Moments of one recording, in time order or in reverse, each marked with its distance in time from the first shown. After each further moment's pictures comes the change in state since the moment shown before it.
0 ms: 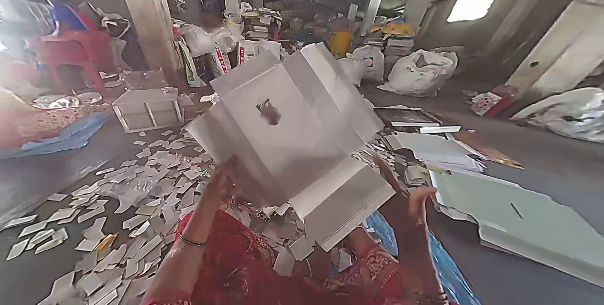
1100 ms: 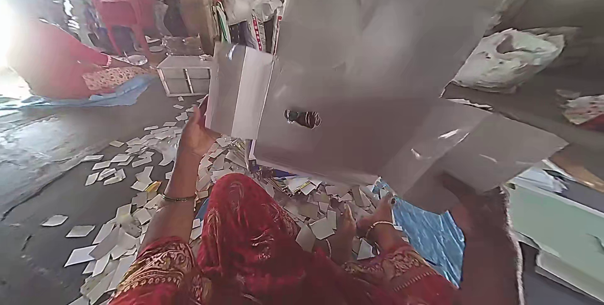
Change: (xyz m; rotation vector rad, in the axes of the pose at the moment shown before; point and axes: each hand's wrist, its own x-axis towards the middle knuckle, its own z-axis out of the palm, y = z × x) left_hand -0.022 0.113 -0.100 0.074 -0.102 0.255; right_hand 0.010 -0.020 0.011 -0.420 0.408 -0.036
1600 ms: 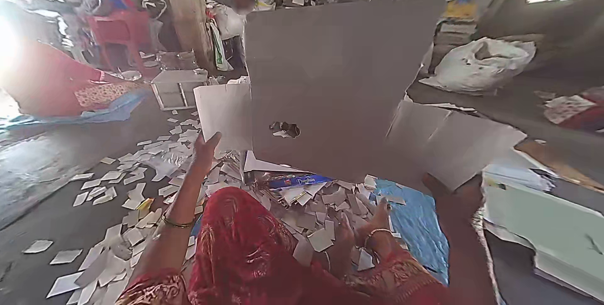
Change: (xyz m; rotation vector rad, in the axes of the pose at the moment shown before) left_hand 0.011 -0.040 0.009 0.511 0.296 0.046; right_hand 0.012 0.027 -0.003 -0.380 0.145 -0.124
